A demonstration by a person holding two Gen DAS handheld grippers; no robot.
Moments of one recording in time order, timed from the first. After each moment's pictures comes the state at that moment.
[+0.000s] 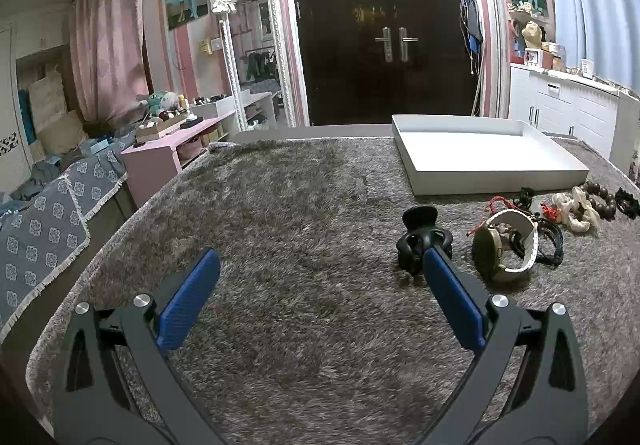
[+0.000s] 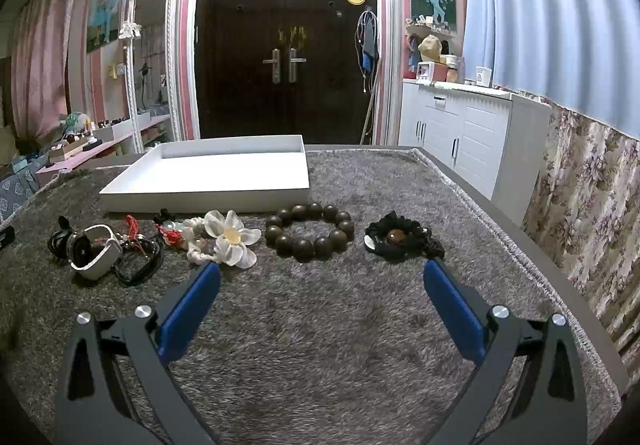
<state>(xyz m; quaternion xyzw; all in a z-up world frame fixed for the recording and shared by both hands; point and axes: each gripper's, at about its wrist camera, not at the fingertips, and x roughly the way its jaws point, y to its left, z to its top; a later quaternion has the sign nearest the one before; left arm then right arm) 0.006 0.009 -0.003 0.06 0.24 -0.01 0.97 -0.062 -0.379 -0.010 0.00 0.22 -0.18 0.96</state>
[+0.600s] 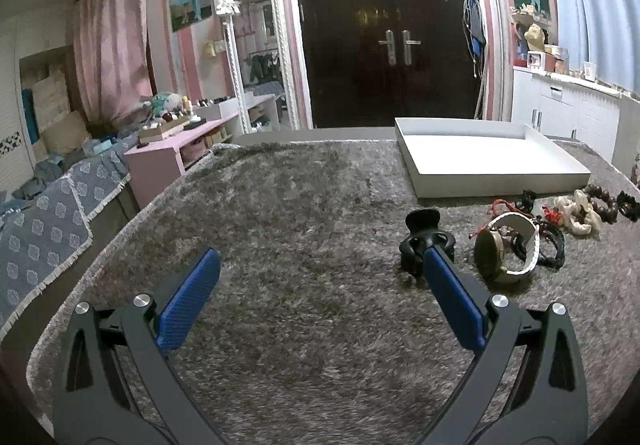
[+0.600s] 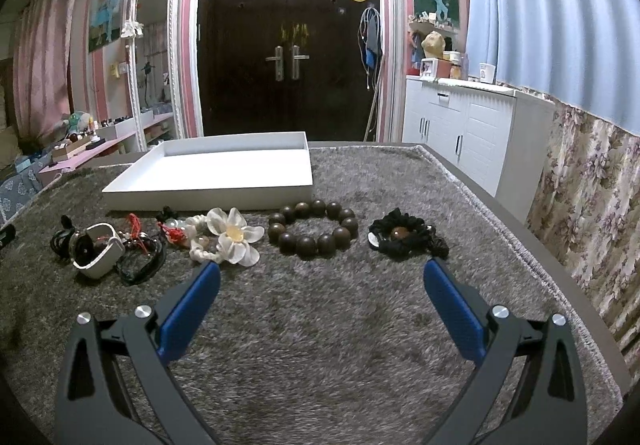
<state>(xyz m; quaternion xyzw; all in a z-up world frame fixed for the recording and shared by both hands) 0.005 0.010 -0.002 0.06 0.24 -0.01 0.97 -0.062 -0.380 -0.009 0.01 0.23 -0.17 0.96</state>
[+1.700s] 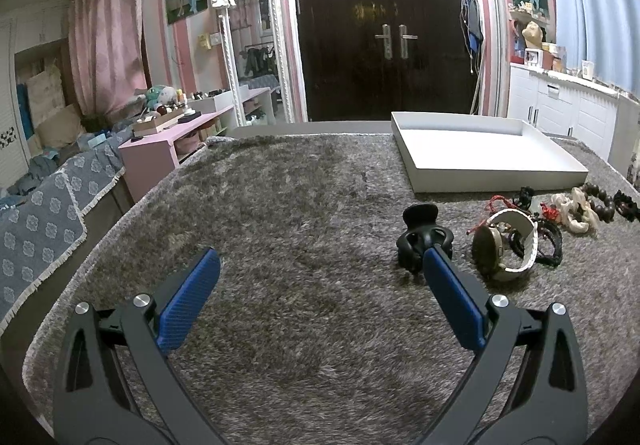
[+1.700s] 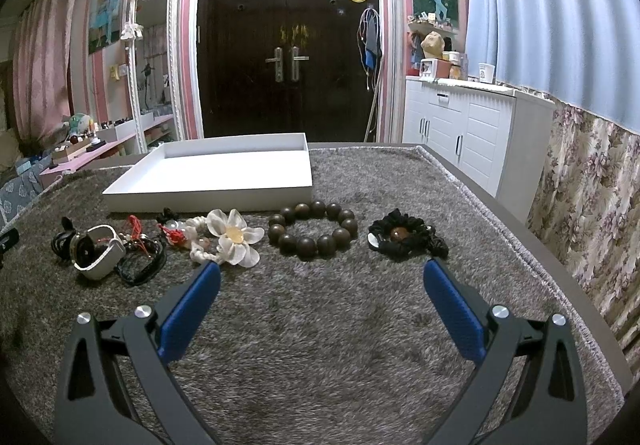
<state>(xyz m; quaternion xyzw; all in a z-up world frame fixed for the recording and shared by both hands) 0.012 0.014 -0.004 0.05 0.25 -0.02 0.97 -0.063 -0.380 -0.008 0.01 0.23 -0.17 0.96</state>
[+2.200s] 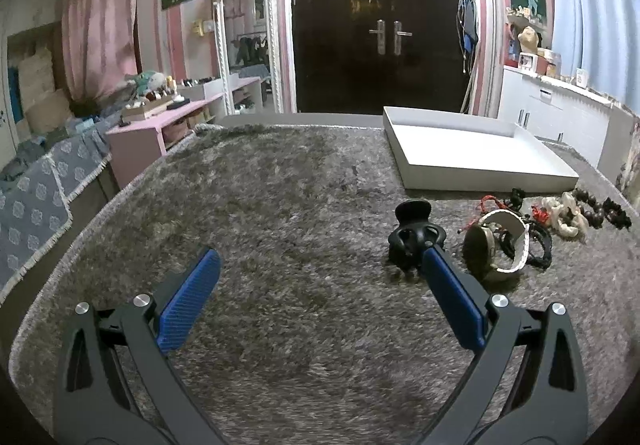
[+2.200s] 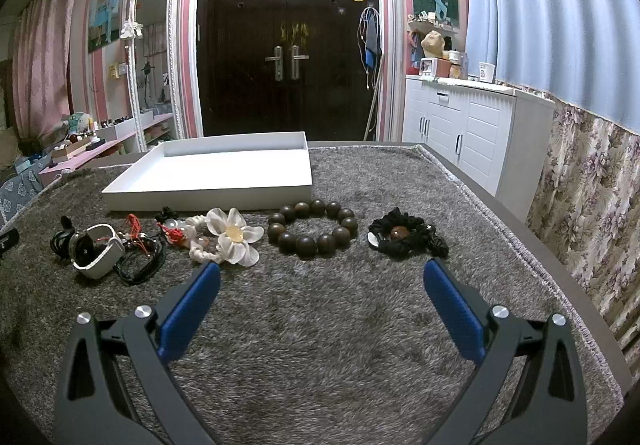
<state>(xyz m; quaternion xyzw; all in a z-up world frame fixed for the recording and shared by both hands) 0.016 0.015 -0.006 0.02 0.27 -0.04 0.96 -0.063 -0.380 -0.009 0.01 0.23 -0.17 0.96</state>
